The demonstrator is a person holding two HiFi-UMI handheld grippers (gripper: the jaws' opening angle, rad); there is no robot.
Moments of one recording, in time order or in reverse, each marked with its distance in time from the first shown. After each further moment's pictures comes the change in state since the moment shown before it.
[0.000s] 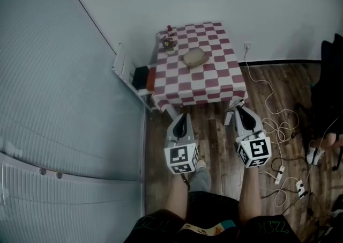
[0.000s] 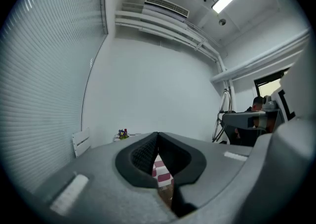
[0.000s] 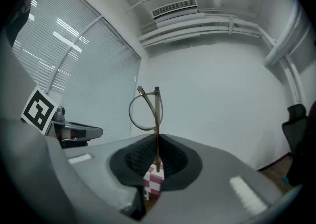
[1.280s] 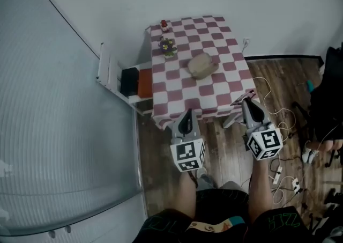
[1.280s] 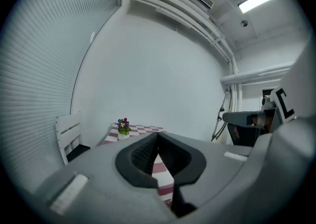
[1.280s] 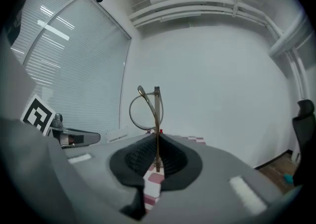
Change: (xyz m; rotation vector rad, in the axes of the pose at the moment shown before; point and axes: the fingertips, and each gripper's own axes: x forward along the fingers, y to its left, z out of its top) left arm 0.197 0.114 -0.043 -0.145 0.107 -0.057; right arm 0.217 -0.039 -0.033 0.016 0.137 -0.059
